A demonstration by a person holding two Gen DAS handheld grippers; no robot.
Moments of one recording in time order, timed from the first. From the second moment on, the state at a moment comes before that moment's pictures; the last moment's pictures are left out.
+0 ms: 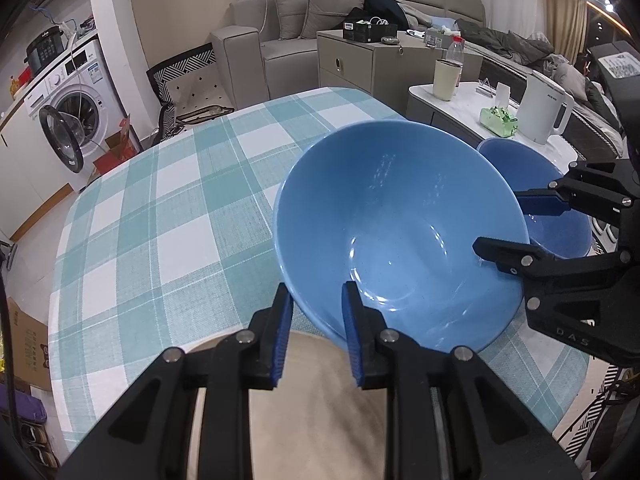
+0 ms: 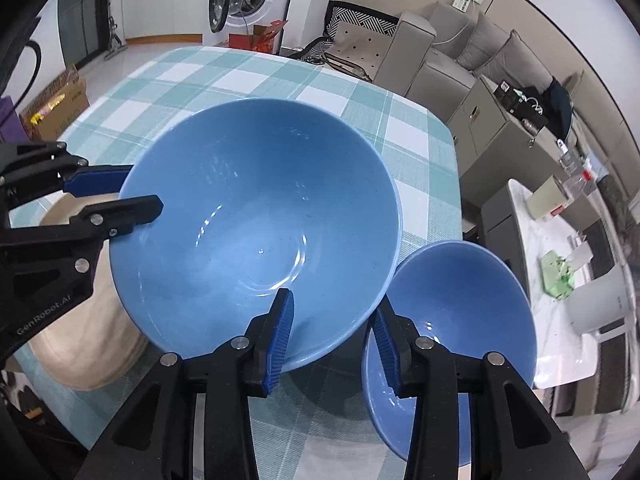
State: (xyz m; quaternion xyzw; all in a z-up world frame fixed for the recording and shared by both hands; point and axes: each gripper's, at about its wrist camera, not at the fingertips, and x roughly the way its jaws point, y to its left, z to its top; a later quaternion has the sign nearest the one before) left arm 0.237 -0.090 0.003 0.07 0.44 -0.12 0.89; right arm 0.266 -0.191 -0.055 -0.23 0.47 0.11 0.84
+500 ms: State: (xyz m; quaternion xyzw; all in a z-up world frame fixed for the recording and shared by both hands) left arm 0.237 -0.089 0.007 0.07 0.43 -0.13 0.89; right arm 0.275 -0.203 -0.053 -0.21 0.47 0.11 0.85
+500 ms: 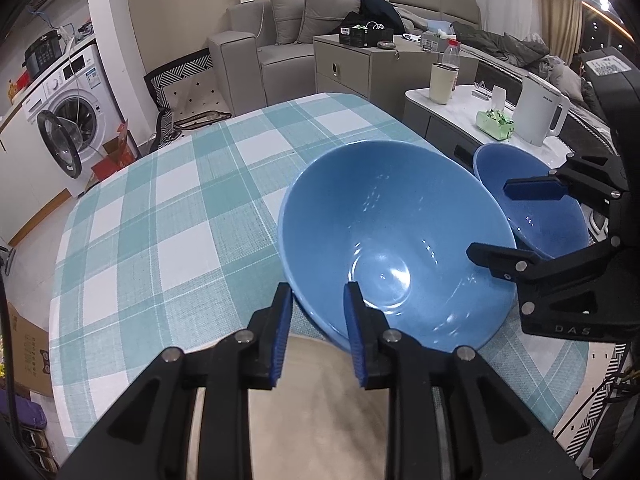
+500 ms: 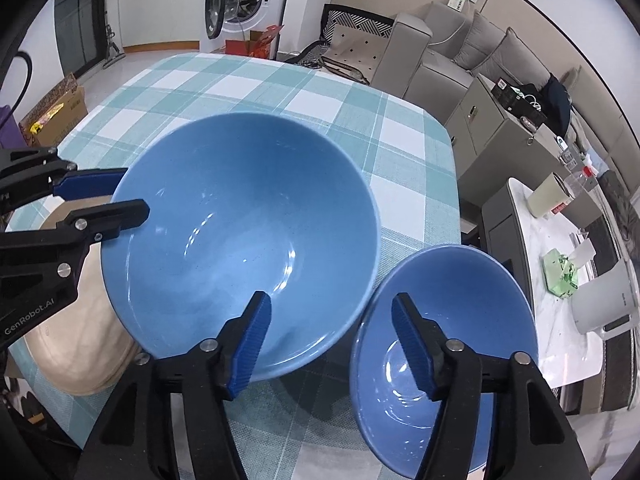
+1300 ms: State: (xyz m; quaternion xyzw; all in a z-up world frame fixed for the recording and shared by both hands) left arm 0.228 -0.088 0.055 0.00 0.39 -0.18 0.90; right arm 0.206 -0.314 -0.005 0.02 0.38 0.09 0.92
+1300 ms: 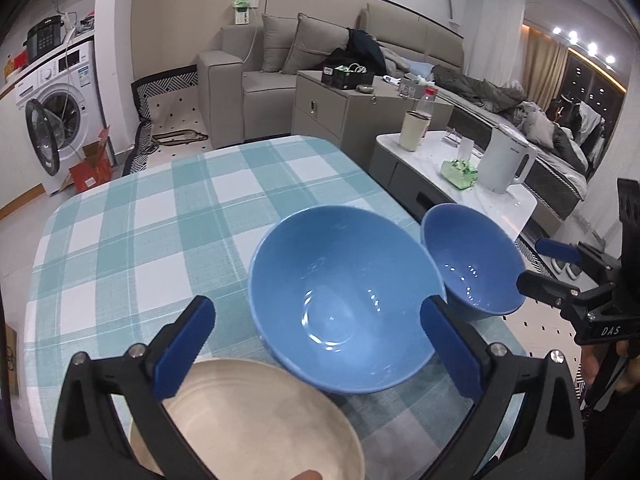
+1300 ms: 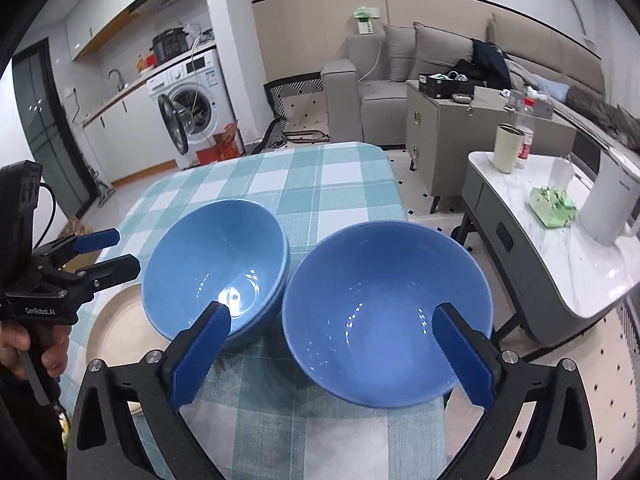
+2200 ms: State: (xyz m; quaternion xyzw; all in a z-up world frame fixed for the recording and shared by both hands) left arm 0.265 -0.217 0.069 0.12 0.36 -0.28 0.88; right arm 0.173 -0.398 -0.032 0.16 0.41 0.04 0.90
